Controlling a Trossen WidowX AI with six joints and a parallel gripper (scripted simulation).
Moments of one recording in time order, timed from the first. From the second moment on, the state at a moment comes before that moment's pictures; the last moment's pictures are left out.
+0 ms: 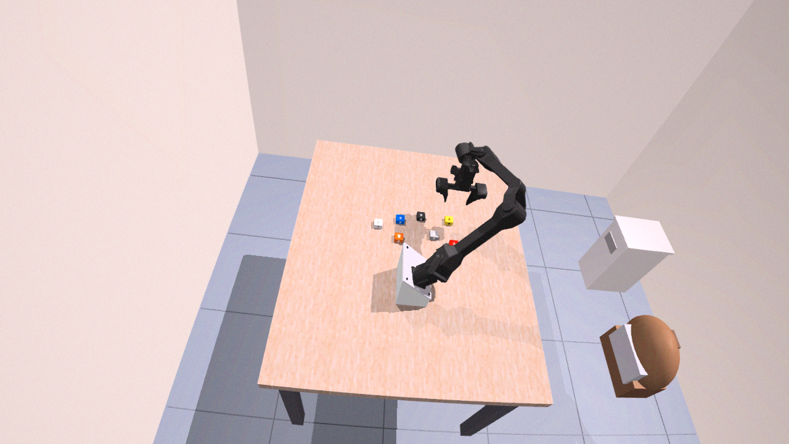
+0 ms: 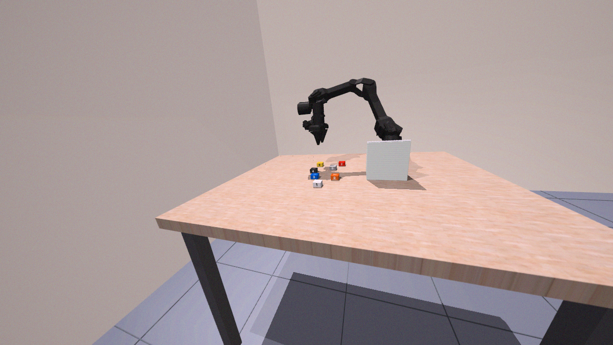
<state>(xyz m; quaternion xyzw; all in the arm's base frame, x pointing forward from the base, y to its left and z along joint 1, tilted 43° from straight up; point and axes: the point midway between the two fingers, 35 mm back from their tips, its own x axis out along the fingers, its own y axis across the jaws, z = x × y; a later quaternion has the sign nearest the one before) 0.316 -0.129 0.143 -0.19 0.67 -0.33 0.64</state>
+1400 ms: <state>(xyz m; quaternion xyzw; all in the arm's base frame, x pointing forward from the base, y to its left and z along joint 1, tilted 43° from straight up) 0.253 -0.113 0.048 -0.19 0.67 -0.32 0.64</state>
